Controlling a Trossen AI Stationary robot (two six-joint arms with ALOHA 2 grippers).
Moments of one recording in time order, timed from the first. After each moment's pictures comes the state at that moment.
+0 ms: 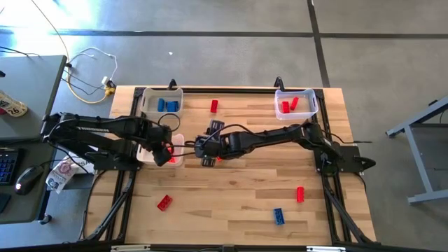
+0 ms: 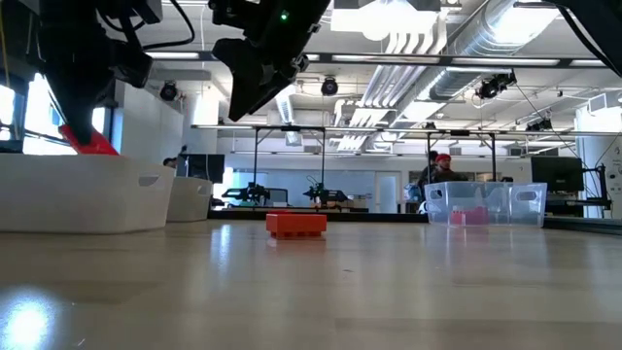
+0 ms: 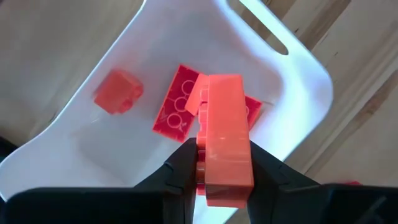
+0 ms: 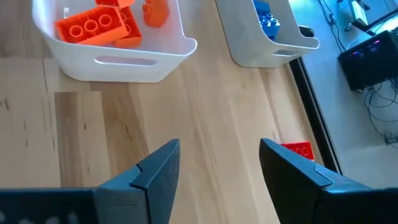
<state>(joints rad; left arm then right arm) 0.14 1.00 0.76 -1.15 -0.04 -0.62 0.11 2.20 1.98 -0.71 0.58 0.00</state>
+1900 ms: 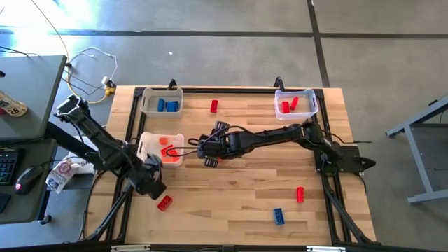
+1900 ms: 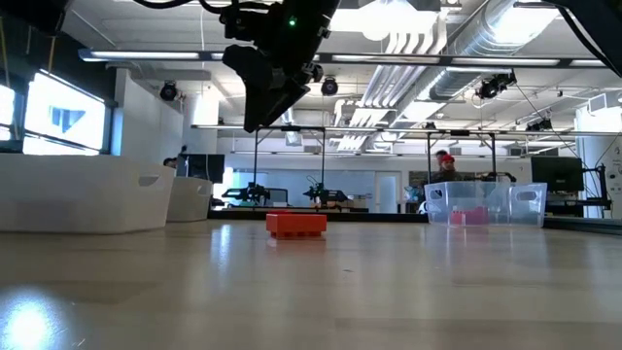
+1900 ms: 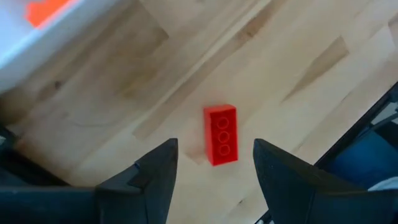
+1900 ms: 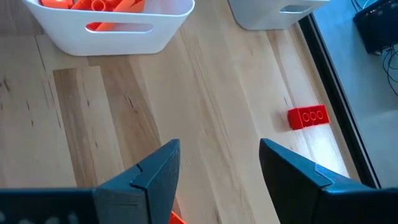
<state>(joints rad) -0.61 1.09 0.85 -1.02 -0.09 -1.57 0.11 2.20 1.98 -0.83 0.55 0.16</state>
